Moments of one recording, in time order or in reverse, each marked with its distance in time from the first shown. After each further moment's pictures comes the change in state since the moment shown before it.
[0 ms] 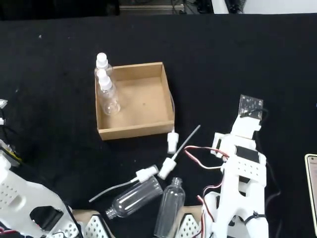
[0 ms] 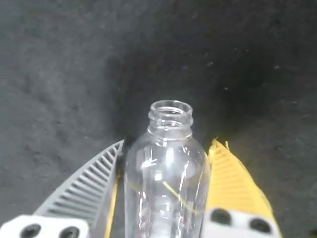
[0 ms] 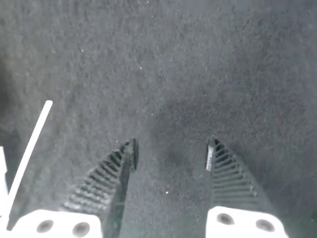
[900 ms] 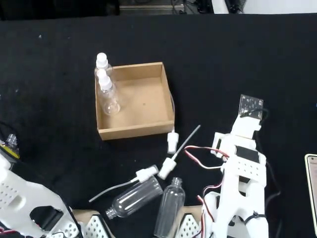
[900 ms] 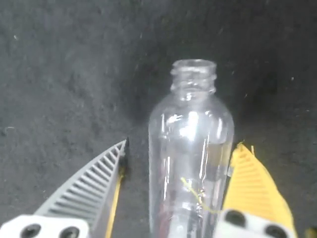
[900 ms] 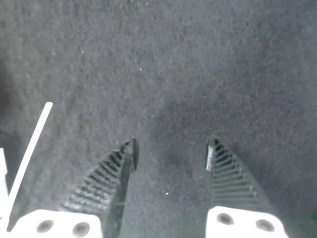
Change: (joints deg) left arm -0.4 0.0 -5.4 1.2 1.2; right arm 0.0 0.0 0.0 -0.4 0.0
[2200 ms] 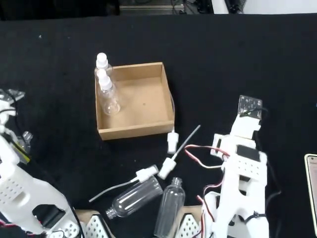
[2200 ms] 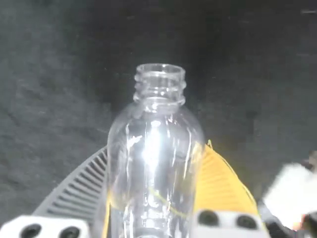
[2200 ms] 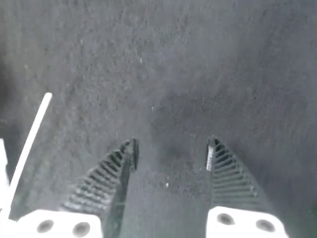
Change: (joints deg) left arm 7.3 0.3 -3.5 20.0 -2.5; right arm -0.7 0.0 -3.3 6.7 2.1
